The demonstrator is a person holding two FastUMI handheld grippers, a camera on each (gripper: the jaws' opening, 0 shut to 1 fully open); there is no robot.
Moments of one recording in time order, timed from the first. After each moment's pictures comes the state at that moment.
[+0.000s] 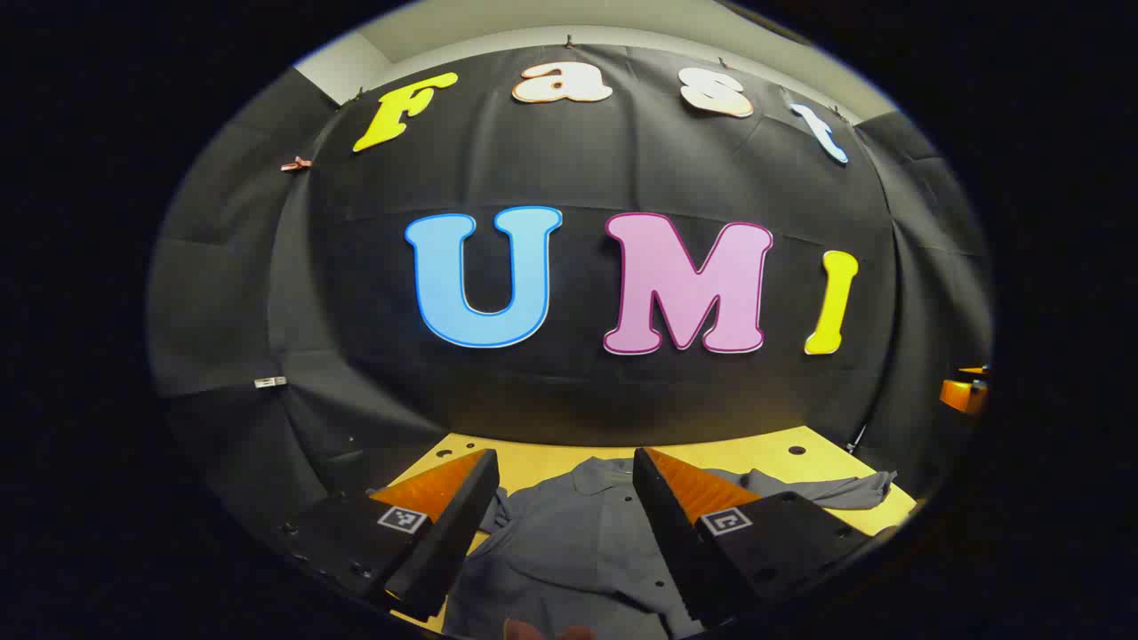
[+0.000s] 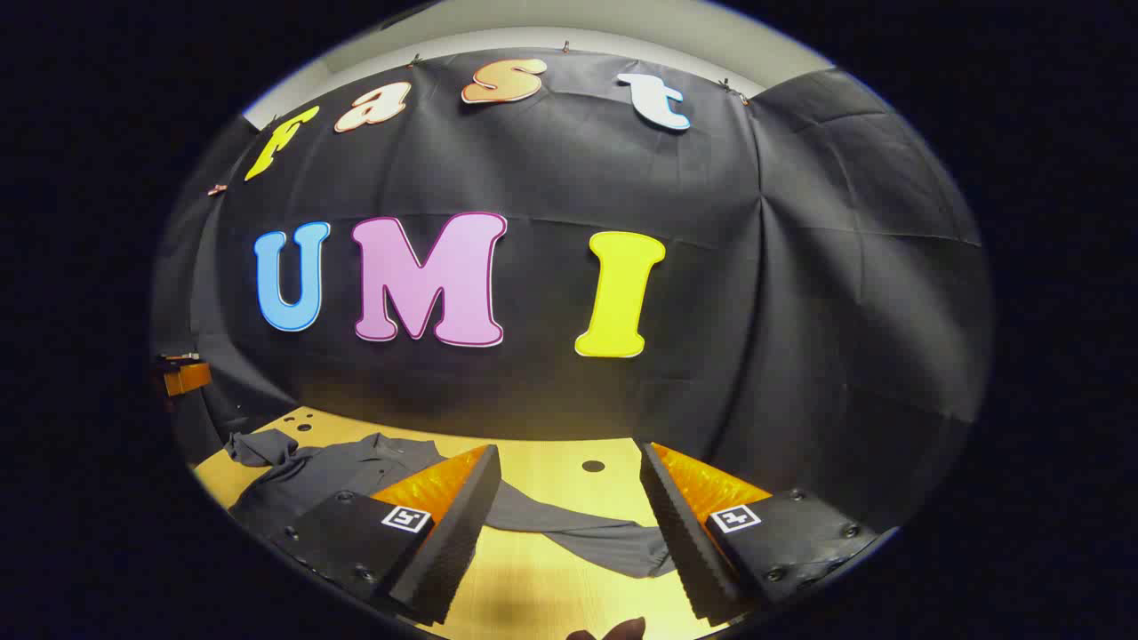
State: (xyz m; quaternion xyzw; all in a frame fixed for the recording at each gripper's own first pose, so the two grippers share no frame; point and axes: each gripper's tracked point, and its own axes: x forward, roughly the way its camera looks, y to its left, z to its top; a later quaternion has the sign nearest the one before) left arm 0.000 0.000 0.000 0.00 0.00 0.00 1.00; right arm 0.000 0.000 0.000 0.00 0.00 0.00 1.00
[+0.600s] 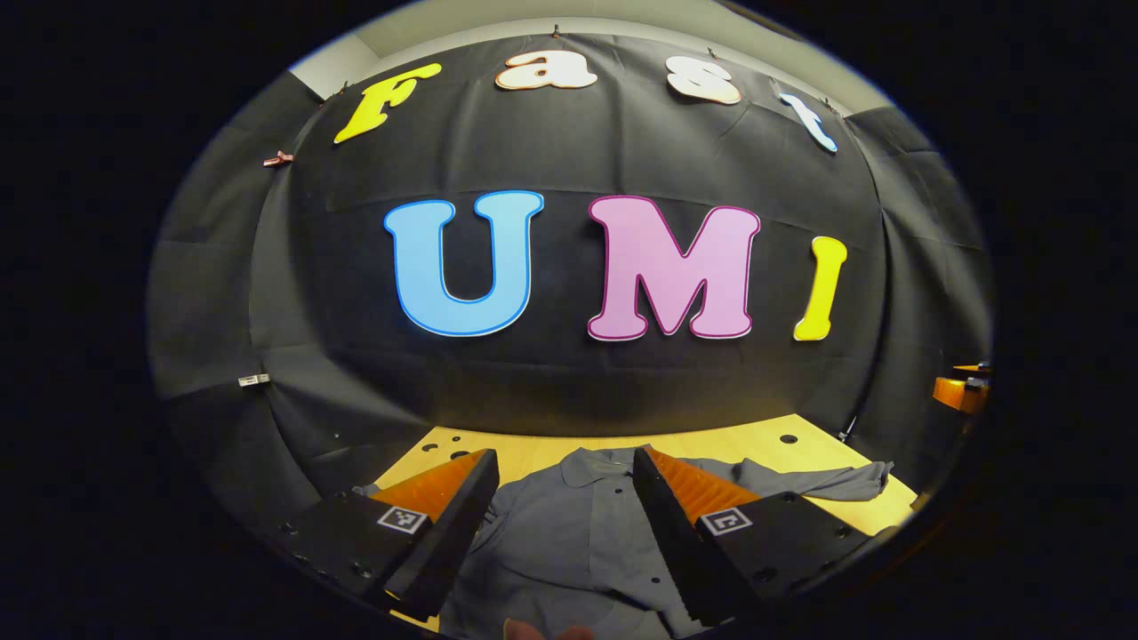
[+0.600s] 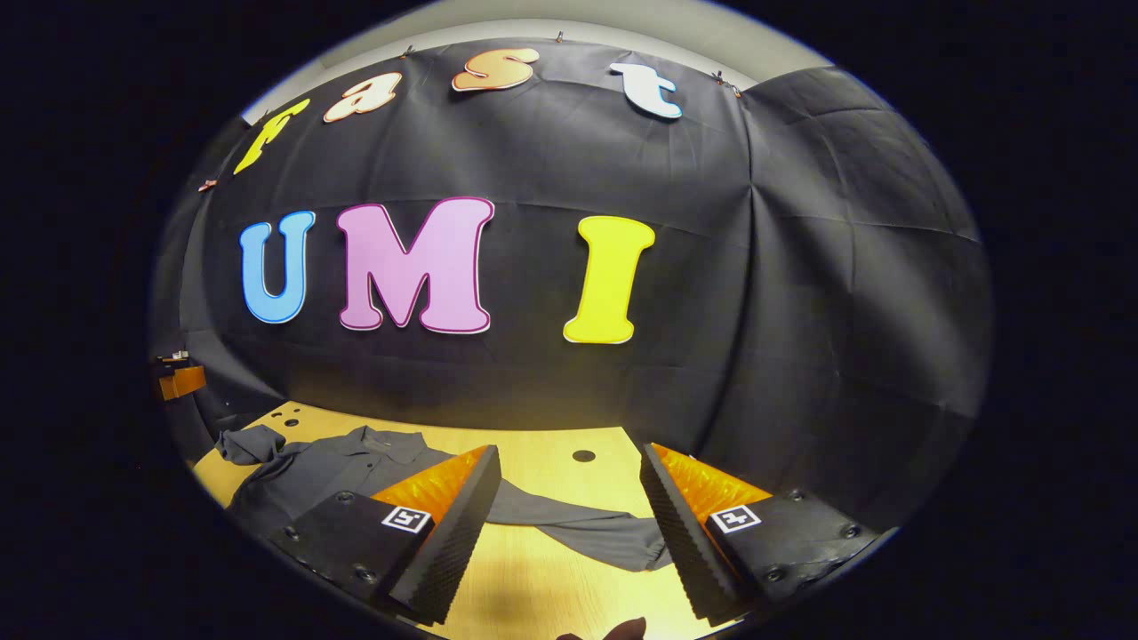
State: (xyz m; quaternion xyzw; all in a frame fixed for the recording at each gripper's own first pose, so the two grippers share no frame) left arm 0.012 -0.010 -0.015 0.01 0.02 -0.02 1.00; right arm 0.011 -0.009 -0.026 0.00 0.03 -0.02 1.00
